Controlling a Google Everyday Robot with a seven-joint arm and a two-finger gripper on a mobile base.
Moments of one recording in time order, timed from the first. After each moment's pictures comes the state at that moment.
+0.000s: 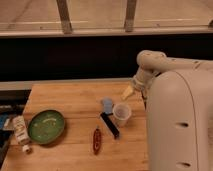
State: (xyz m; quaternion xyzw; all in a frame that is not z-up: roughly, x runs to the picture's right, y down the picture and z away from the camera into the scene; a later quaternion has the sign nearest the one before) arm 0.169 0.056 0.818 -0.36 0.16 0.57 0.73
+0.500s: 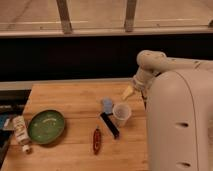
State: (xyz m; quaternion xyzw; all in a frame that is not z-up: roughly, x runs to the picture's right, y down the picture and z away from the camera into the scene) arm 0.167 0.055 0.817 -0.36 0.16 0.56 0.73
